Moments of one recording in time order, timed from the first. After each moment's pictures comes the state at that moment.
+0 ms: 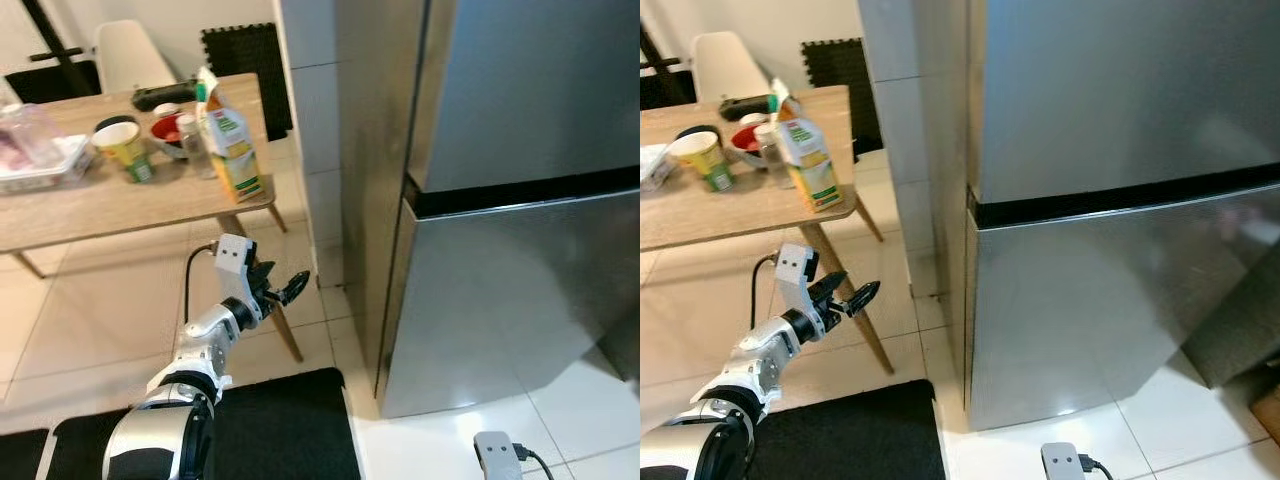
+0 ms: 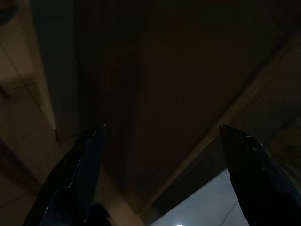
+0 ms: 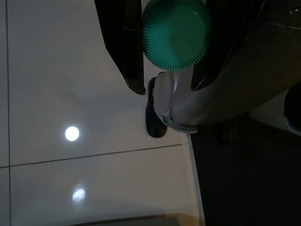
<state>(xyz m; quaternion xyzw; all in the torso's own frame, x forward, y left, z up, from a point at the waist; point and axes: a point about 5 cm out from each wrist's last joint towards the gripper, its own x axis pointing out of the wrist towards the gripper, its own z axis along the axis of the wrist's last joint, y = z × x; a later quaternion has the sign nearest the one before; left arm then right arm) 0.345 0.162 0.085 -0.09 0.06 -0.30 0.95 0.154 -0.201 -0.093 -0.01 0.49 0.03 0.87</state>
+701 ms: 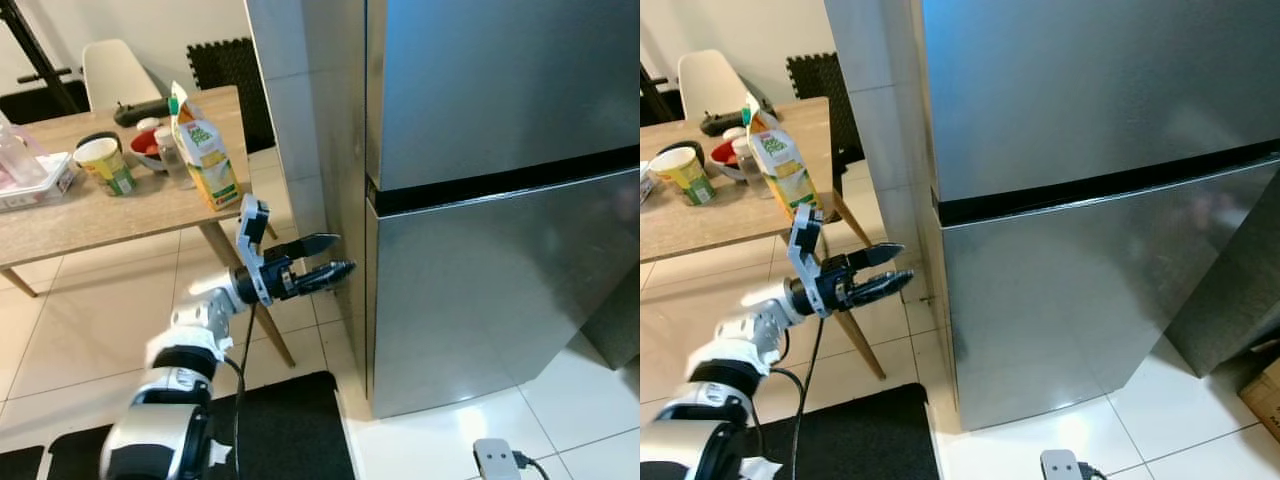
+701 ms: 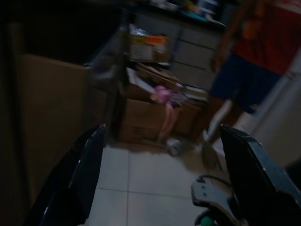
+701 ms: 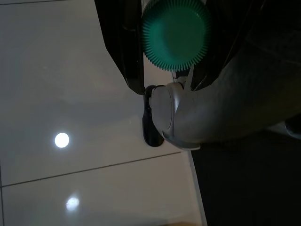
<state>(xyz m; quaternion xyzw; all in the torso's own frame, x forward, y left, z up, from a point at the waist) 0.336 0.139 0.164 -0.09 -0.01 -0.67 0.74 0.144 -0.198 -0.098 0.00 0.50 0.03 0.87</state>
